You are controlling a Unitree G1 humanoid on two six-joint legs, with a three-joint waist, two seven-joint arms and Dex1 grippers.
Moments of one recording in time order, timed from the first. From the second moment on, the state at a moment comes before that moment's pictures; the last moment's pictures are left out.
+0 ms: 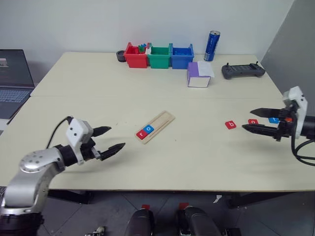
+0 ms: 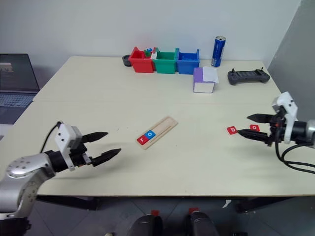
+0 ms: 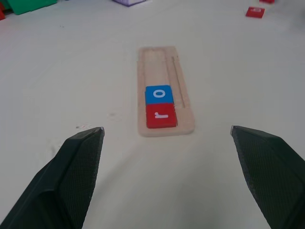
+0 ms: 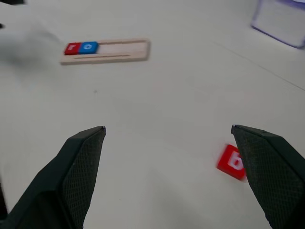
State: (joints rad) left arm -0.03 0.72 0.24 -0.22 -0.48 0.41 -0.90; right arm -0.42 -0.97 -0.17 -0.02 0.54 0.70 1.18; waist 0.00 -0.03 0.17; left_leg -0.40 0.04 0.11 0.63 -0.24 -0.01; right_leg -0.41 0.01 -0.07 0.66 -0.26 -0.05
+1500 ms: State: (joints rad) left arm -0.46 0.49 -0.05 0.41 -0.17 0.15 -0.92; right arm -0.40 -0.78 -0.06 -0.26 0.65 0.82 1.00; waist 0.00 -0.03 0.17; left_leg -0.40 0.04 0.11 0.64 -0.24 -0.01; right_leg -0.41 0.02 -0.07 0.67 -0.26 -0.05
